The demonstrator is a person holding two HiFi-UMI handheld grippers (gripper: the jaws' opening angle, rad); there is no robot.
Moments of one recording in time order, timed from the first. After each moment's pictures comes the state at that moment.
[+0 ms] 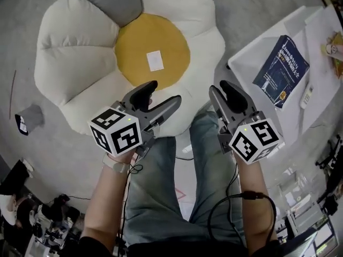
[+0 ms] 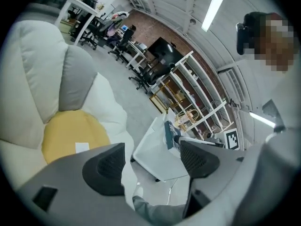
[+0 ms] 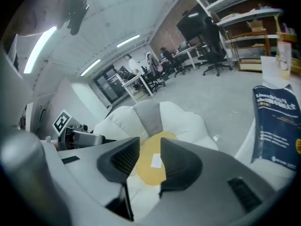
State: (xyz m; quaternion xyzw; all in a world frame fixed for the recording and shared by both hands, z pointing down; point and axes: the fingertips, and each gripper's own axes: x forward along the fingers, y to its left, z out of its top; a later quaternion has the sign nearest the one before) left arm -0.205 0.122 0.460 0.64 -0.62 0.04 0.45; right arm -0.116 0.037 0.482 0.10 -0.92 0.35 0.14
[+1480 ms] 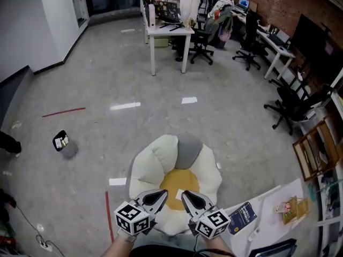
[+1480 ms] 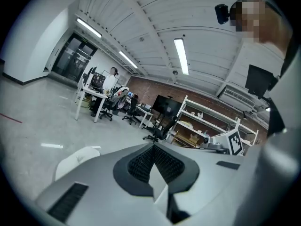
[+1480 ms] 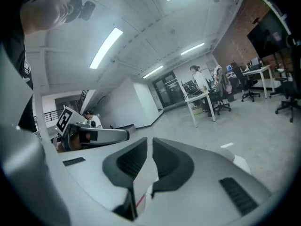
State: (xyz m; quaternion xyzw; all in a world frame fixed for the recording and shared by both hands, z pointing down) left arm -0.196 0.270 -0.002 0.57 -0.81 -0.04 0.16; right arm -0.173 0.209 0.026 -0.19 -0.97 0.17 0.02
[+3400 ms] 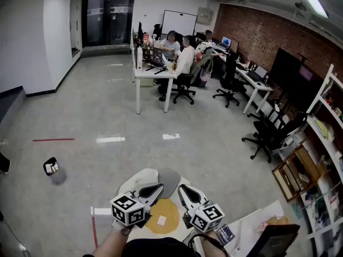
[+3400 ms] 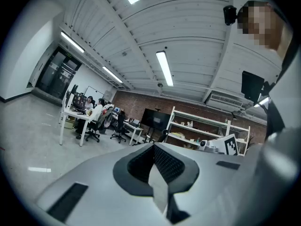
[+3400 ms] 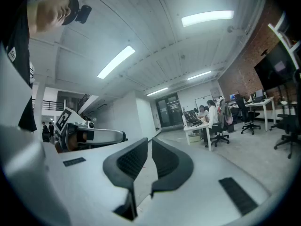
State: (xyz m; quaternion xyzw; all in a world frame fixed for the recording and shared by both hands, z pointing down) left arm -0.178 0.212 -0.193 0.62 -0.78 -0.03 0.04; right arm -0.158 0.142 -0.168 -0.15 -0.98 0.09 -0.11
